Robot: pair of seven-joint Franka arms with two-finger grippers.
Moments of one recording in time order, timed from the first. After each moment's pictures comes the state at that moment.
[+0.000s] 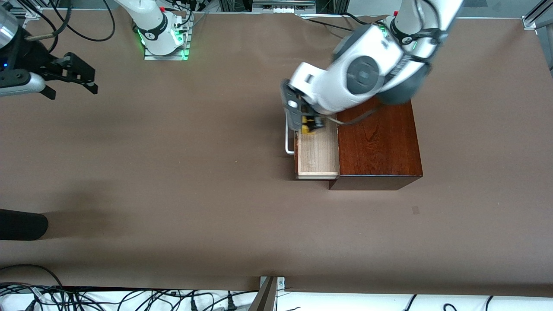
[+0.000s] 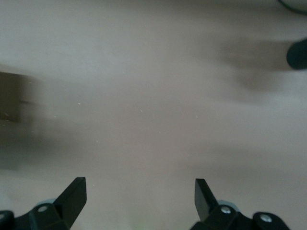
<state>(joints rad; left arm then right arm) -0.32 0.44 -0.43 -1.49 -0.20 1.88 0.71 0.12 0.04 0.00 -1.43 0.03 1.47 0.03</state>
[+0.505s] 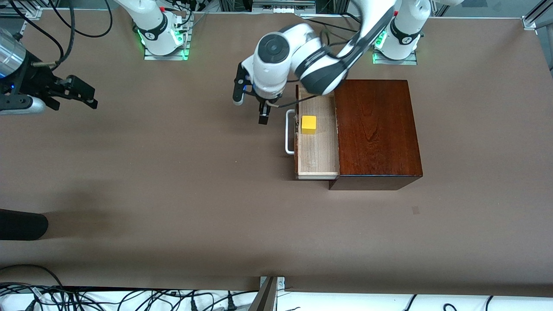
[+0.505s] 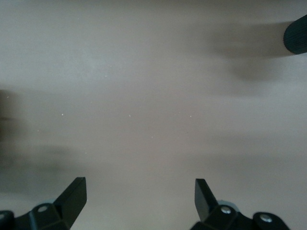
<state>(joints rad) -0.54 0.63 -0.42 -1.50 0.10 2.08 0.76 0.12 0.02 -0.04 -1.58 0.03 1.62 0.06</state>
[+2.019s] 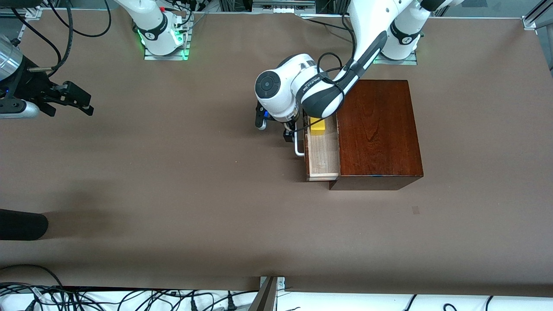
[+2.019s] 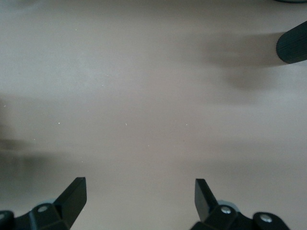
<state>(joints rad) -0.52 0.69 -0.37 -1.46 0.27 1.82 0.70 0.13 0.02 -0.06 -1.59 0.03 1.66 0.04</state>
